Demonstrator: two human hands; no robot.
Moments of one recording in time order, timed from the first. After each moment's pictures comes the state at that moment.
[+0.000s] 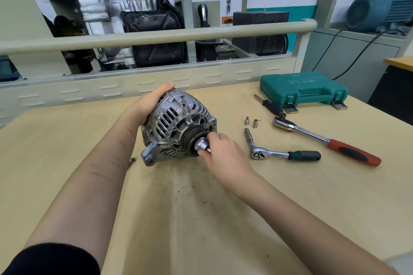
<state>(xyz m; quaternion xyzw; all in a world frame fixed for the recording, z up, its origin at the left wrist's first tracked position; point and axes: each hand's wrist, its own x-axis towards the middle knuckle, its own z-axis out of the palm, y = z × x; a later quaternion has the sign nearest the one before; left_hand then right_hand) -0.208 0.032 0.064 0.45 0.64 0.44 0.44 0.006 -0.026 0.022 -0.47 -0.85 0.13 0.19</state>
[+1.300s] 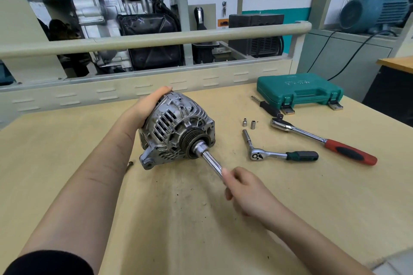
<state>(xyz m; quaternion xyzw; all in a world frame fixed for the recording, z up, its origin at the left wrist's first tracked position) -0.209 0.030 0.064 0.46 0.65 0.43 0.42 0.055 -0.065 0.003 -0.49 -0.67 0.50 0.25</state>
